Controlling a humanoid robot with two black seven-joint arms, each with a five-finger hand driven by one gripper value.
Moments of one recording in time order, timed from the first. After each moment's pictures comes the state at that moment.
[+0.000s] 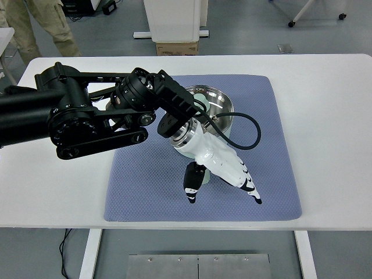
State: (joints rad) left arm -1.46 0.24 -0.02 -1.35 1.62 -0.61 -0.44; right arm 0.00 0.00 0.47 0.13 -0.45 -0.03 0.04
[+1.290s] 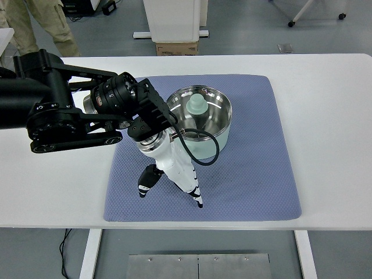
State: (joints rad) left arm -1.62 0.29 0.28 -1.39 1.67 -0.61 -0.48; right arm 0.00 0.00 0.47 0.13 -0.45 -0.03 0.04
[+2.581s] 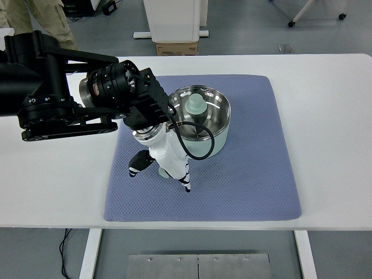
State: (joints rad) left arm -1.71 0.30 0.31 -1.42 1.81 -0.61 -0.50; right arm 0.00 0.00 0.47 0.13 -0.45 -0.03 0.04
